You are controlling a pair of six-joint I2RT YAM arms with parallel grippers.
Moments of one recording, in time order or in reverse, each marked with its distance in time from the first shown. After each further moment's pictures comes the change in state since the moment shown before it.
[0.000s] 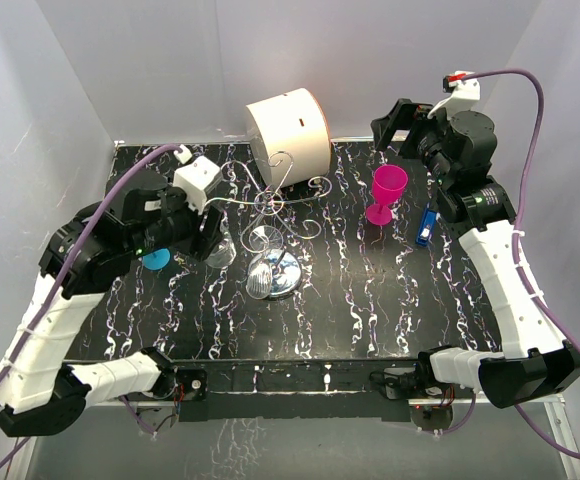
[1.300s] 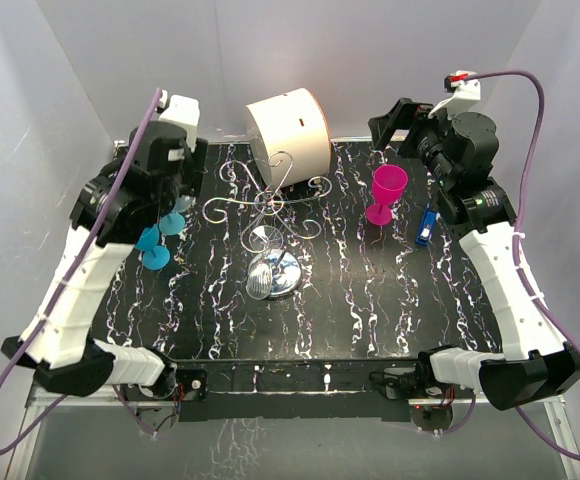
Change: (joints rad) left arm 0.051 0.201 0.195 0.044 -0.581 -0.090; right arm 0.000 -0.010 -0.013 0.035 -0.034 0.026
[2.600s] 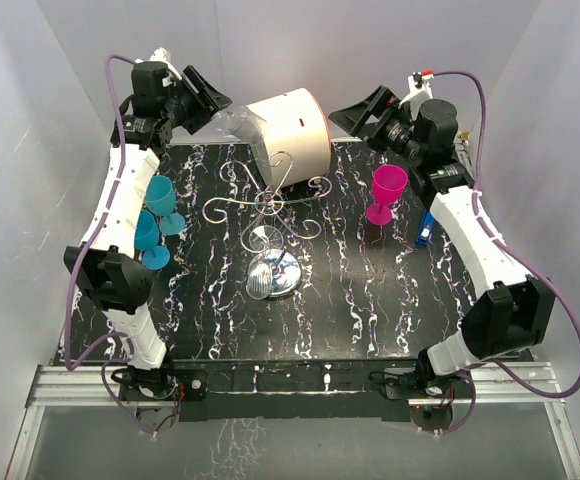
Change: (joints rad) left arm 0.459 0.537 0.227 0.484 0.793 -0.688; right arm -0.012 0.254 -0.003 0.242 -0.357 0.459
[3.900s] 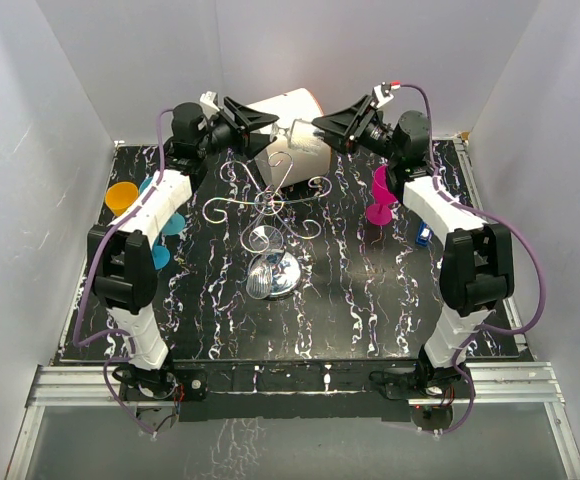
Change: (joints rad) left arm -0.089 0.014 -0.521 0.821 0.448 -0.726; right arm -0.013 0.309 -0.048 0.625 -0.391 0.563
